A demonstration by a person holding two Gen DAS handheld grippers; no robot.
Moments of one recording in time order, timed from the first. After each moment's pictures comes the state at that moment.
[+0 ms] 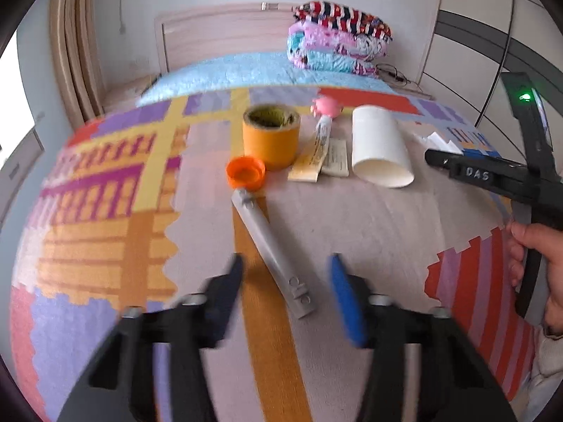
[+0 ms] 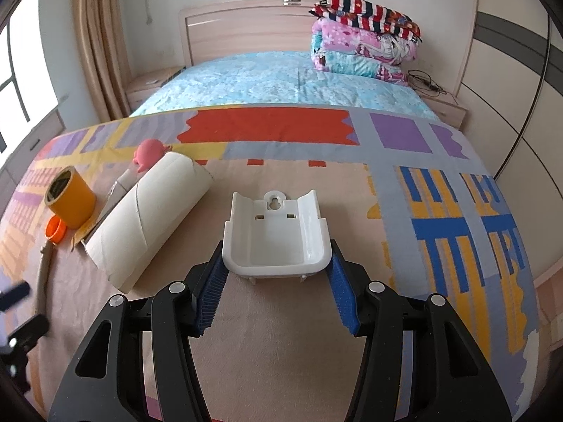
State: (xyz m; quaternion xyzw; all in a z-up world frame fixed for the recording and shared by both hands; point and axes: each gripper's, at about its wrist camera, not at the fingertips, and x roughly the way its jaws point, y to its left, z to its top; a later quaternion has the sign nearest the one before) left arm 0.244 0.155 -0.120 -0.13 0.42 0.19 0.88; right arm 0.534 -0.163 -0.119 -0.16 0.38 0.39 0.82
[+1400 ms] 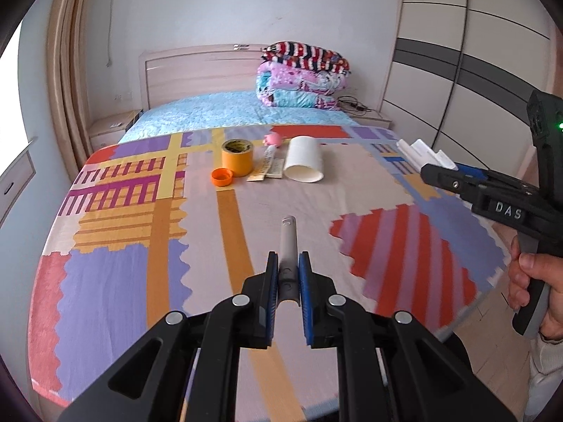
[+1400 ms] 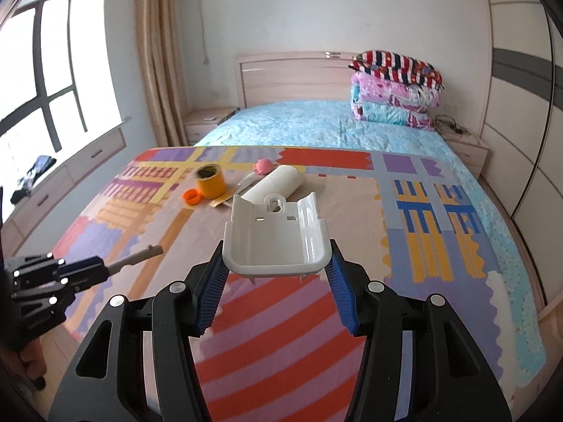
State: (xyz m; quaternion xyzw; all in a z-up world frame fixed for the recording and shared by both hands) left arm 0.131 0.076 -0.053 -0.10 0.35 0.13 0.92; right arm 0.401 -0.293 -0.039 -0.12 0.30 0.50 0.80
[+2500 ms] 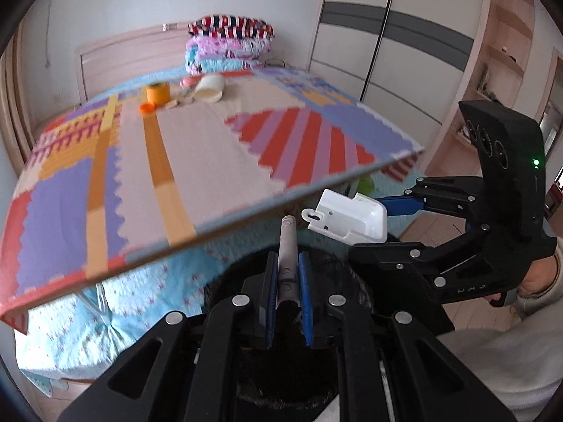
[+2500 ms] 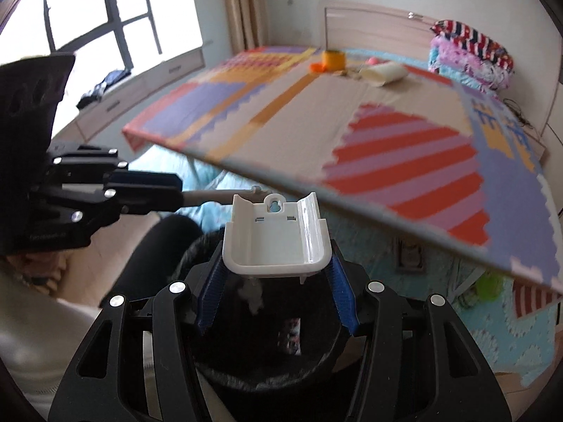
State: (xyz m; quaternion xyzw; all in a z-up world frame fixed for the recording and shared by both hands) left arm 0.023 -0.024 -0.097 -0.08 0.41 -0.01 0.91; right arm 0.248 -0.390 -0.118 -0.22 0.36 0.59 0.68
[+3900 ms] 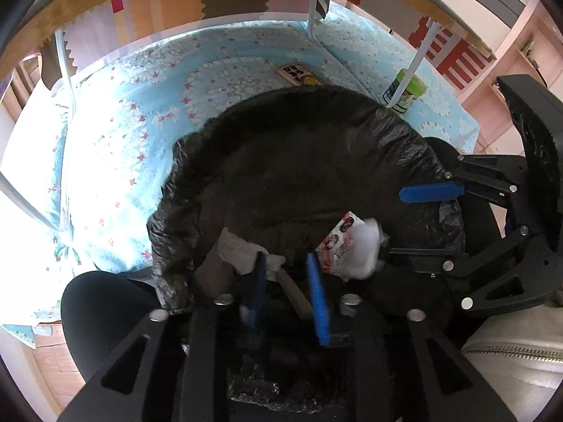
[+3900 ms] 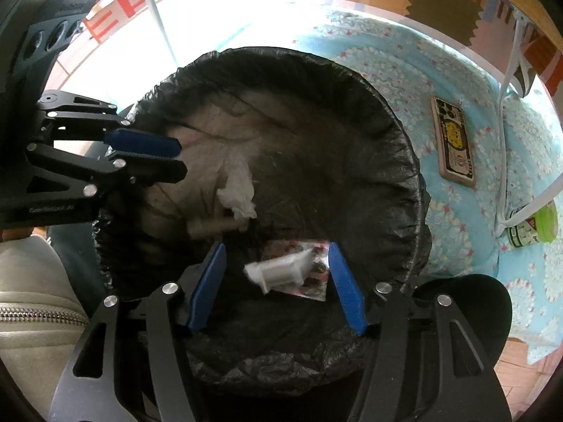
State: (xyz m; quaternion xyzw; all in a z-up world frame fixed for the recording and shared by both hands) left arm 0.043 -0.016 -0.248 -0.11 0.55 0.01 0.83; right arm 0.237 -0.376 -0.252 -0.31 0.47 0.55 0.61
